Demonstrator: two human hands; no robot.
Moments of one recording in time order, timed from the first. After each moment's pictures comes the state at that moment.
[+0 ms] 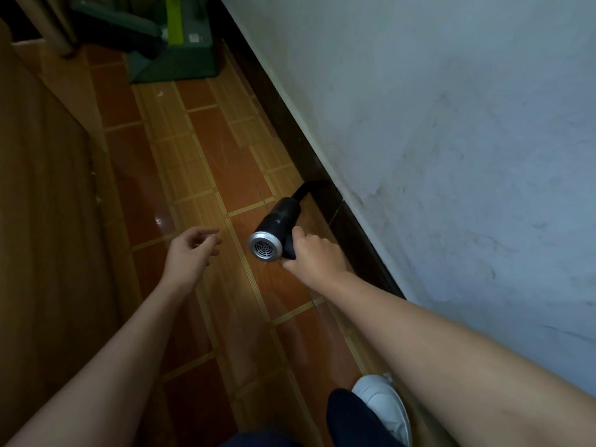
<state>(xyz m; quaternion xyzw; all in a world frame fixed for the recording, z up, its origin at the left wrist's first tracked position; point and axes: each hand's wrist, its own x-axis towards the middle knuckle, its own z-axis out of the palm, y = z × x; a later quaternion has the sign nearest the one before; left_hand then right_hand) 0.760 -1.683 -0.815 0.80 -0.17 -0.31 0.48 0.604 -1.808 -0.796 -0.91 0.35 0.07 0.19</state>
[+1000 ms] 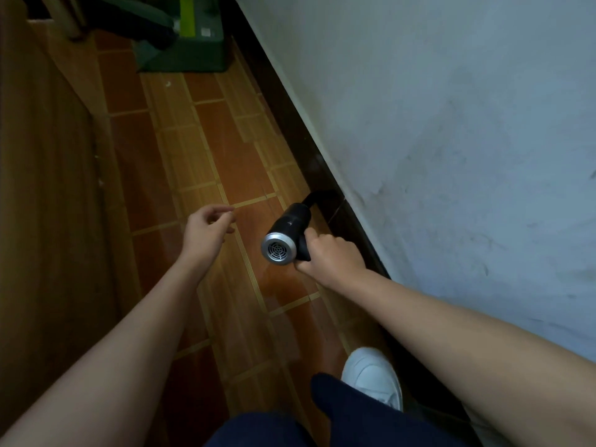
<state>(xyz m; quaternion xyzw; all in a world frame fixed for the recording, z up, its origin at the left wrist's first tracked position) 0.750 -1.700 -0.803 0.78 -0.16 -0.30 0.52 0.582 -1.805 -0.772 -0.94 0.31 0.11 0.13</state>
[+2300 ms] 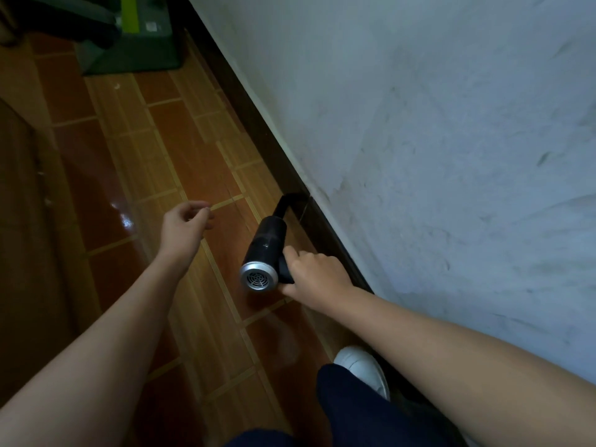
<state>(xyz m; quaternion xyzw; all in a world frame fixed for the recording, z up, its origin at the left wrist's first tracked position) 0.744 -1.742 -0.811 0.79 -0.18 -0.30 0.50 0.546 -1.813 -0.779 -0.94 0.27 0.11 0.15</state>
